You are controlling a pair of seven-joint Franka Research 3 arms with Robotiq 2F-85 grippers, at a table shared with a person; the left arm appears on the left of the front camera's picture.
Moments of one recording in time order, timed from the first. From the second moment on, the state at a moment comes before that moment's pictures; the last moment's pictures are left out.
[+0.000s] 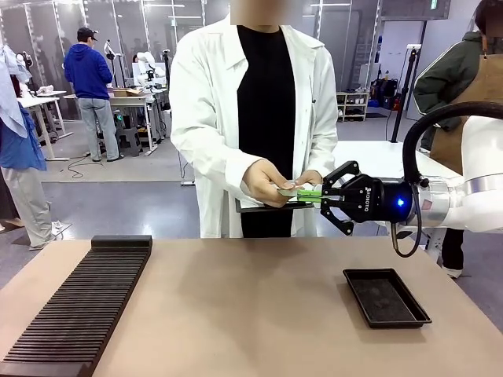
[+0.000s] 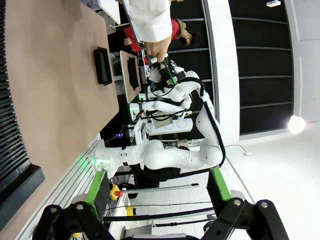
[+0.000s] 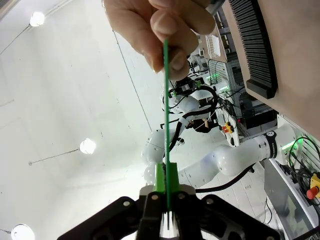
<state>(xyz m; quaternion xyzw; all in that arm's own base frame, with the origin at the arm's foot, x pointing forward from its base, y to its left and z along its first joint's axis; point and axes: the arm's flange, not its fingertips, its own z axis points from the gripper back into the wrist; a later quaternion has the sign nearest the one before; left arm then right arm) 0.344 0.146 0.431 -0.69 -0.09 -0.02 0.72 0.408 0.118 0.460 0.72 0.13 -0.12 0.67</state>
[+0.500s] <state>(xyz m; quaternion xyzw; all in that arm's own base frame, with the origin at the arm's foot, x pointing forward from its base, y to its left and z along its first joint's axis) 0.344 0.146 0.431 -0.69 -0.09 -0.02 0.72 0.408 0.118 0.460 0.72 0.13 -0.12 0.67</state>
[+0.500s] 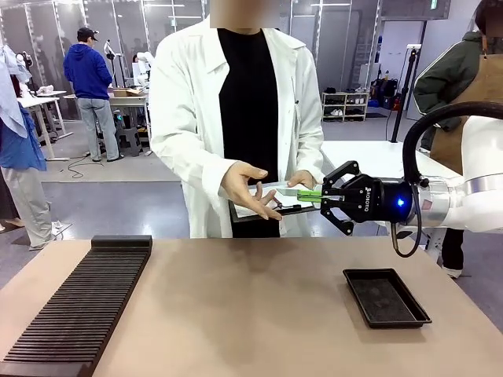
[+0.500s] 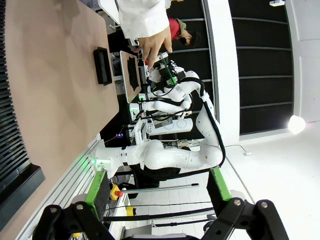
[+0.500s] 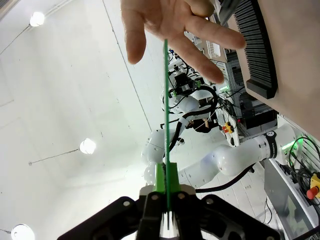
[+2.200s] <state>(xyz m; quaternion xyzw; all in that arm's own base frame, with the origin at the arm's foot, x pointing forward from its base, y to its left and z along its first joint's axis) 0.344 0.146 0.431 -0.69 -0.09 -0.02 0.72 0.405 0.004 0.460 0.59 0.07 0.02 0.80</state>
